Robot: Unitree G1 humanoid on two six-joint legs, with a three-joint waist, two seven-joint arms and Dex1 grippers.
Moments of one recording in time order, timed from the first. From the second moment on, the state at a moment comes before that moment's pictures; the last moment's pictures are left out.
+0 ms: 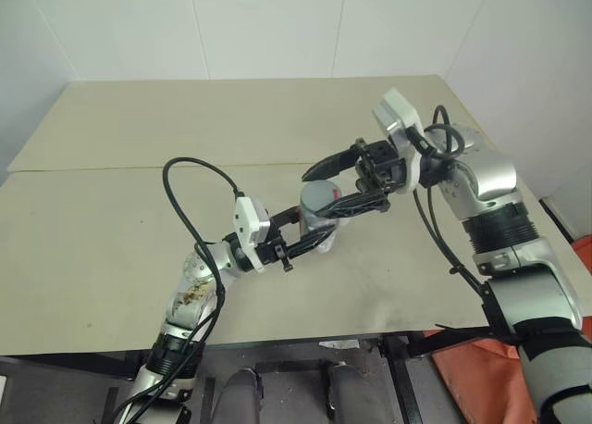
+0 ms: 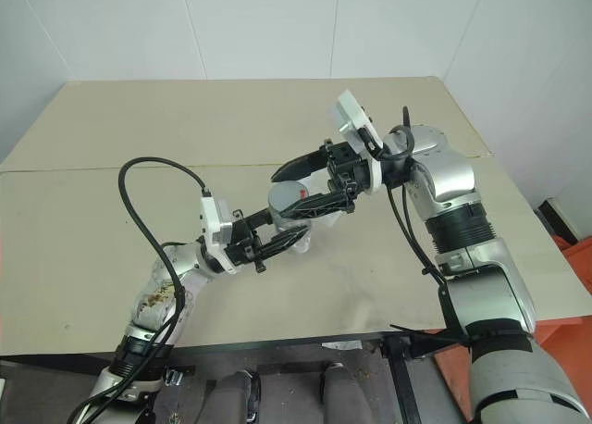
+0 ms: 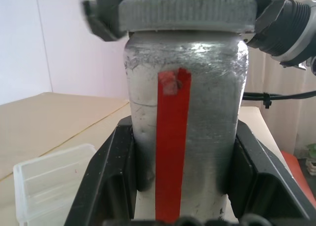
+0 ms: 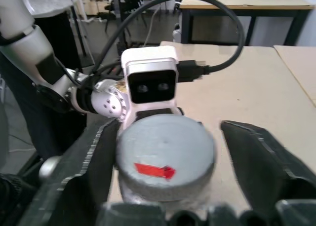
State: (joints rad) left arm -0.33 0.25 -0.15 -0.10 -0.42 0.05 -0.90; right arm -1.07 -0.55 0.25 0.40 0.60 0.34 1.56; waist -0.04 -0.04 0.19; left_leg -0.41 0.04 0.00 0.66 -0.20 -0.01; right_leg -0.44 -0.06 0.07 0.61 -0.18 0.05
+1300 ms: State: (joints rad) left arm -0.34 0.25 -0.12 -0.04 -0.36 0.01 -0.84; right arm -0.50 -0.28 0.18 -0.73 0.37 0.85 0.19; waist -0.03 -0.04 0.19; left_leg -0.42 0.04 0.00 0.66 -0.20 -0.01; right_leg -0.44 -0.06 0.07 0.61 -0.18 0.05
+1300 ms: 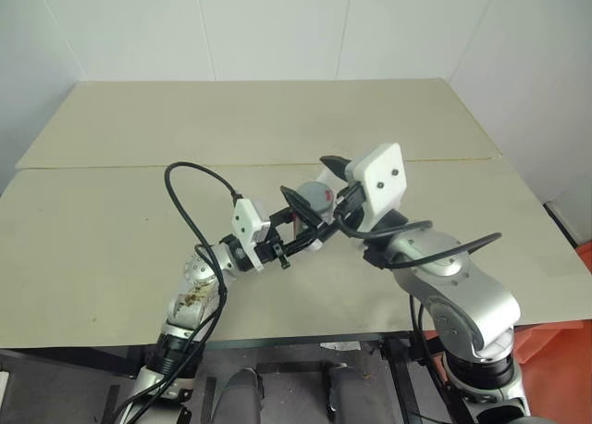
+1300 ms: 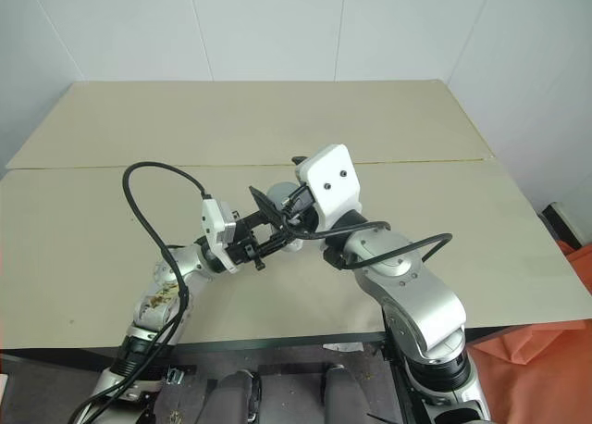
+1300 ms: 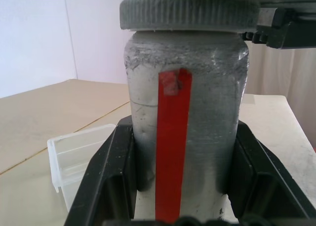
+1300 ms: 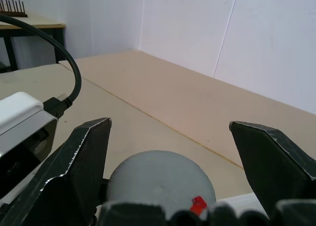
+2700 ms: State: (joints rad) left arm -0.37 0.26 -0.03 0.05 -0.39 -0.01 -0.88; right arm -0.40 -0.32 0.01 -0.79 0.46 0.87 0.26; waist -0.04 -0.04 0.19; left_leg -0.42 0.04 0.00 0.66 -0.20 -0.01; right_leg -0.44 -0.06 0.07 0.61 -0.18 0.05
